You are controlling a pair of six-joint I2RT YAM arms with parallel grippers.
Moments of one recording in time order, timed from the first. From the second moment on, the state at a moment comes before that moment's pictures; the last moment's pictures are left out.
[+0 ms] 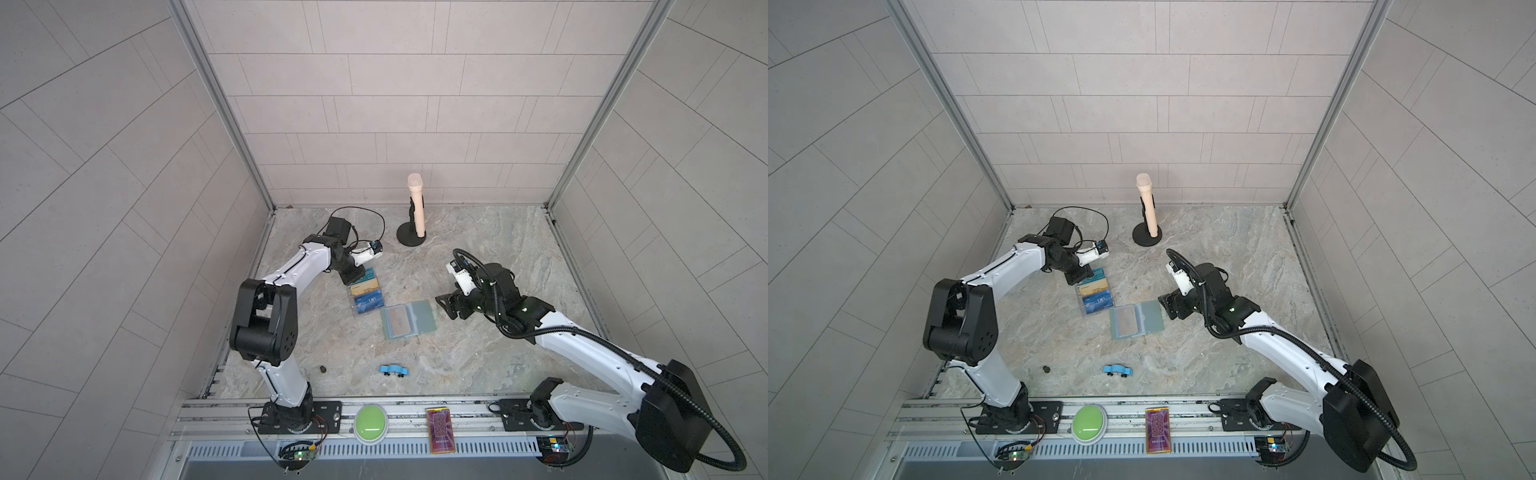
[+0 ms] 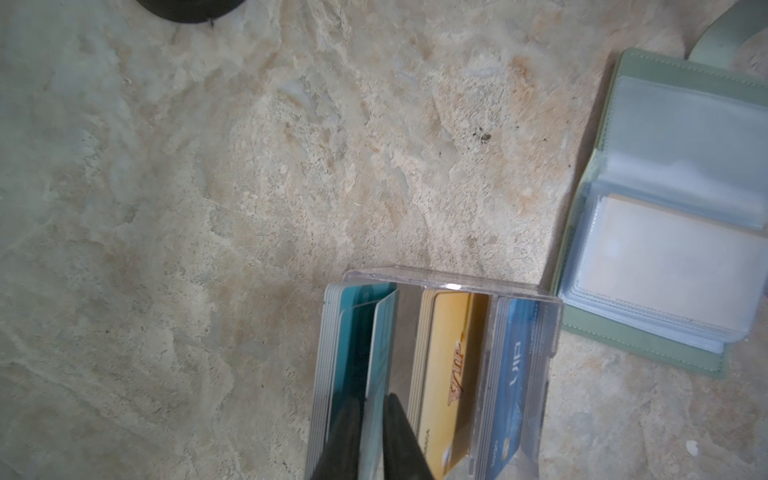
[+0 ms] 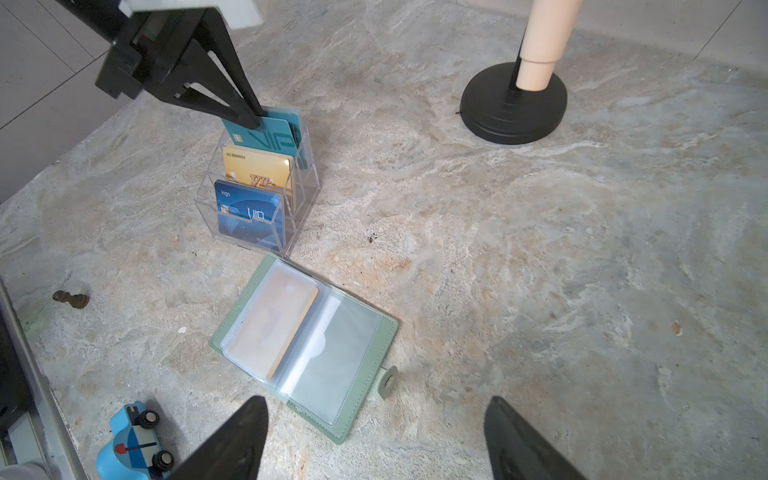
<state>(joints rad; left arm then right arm) -0.20 1.74 1.27 -0.73 0.31 0.84 0.57 1.13 0.71 -0.22 -0.15 0.08</state>
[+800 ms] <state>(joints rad) -0.28 1.48 1.15 -0.62 0.20 0.65 0.57 1.13 0.72 -0.24 -0.14 0.09</state>
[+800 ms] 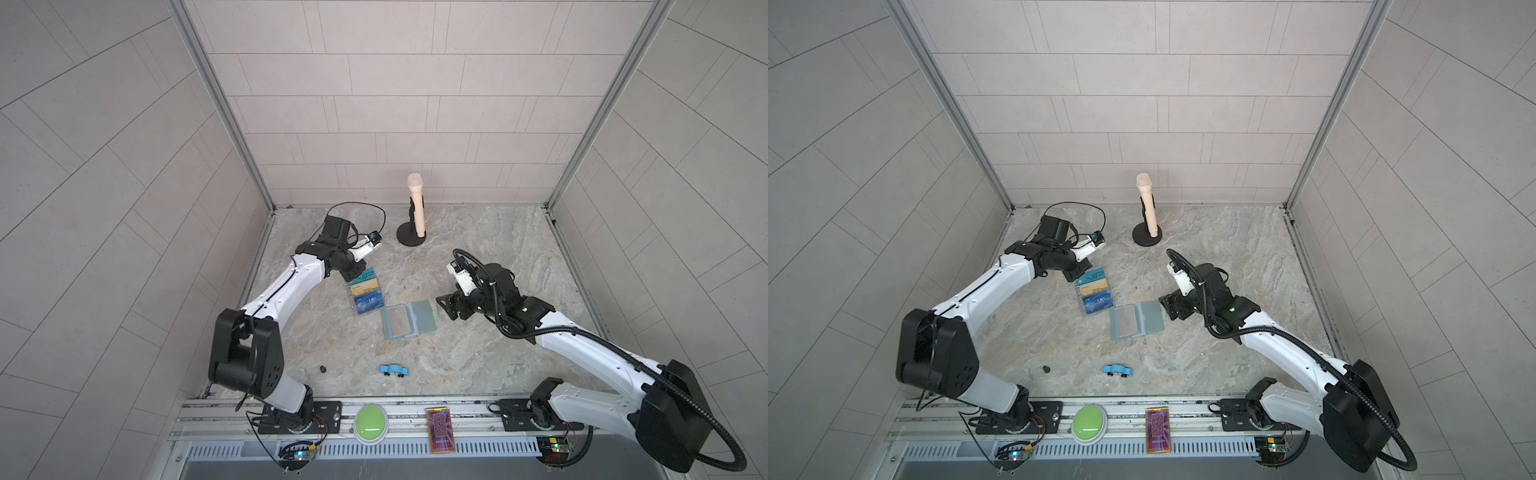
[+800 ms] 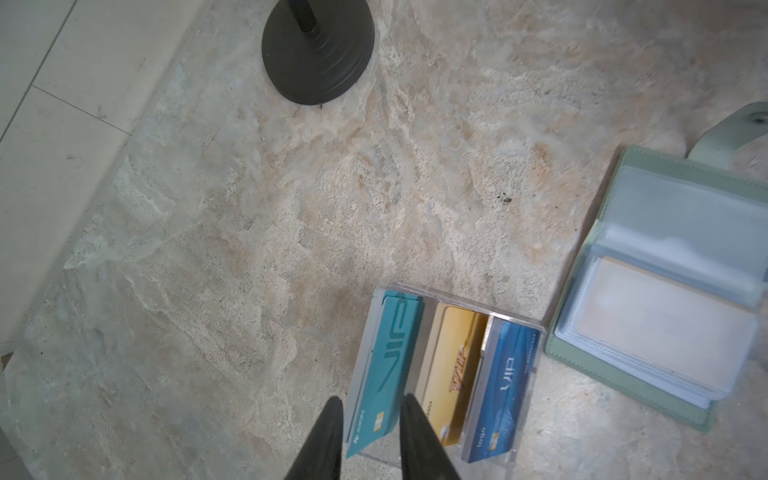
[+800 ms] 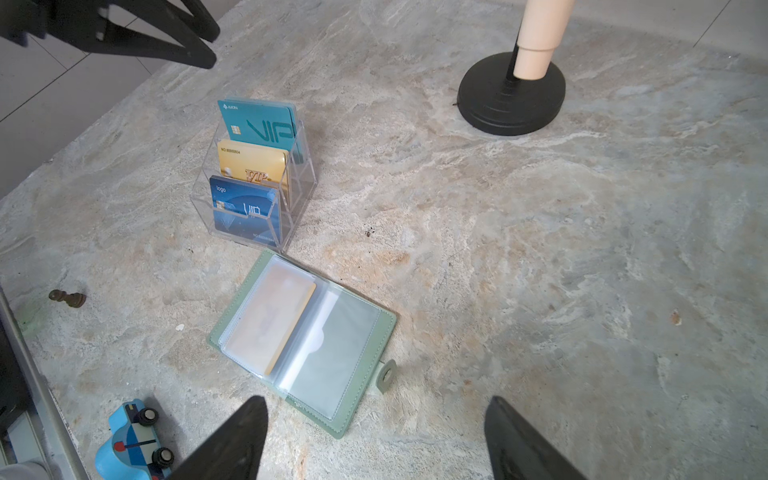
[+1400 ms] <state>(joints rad) -0.49 0.91 0.68 -0.43 0.10 0.10 0.60 1.14 0.85 -0.35 -0.10 0.10</state>
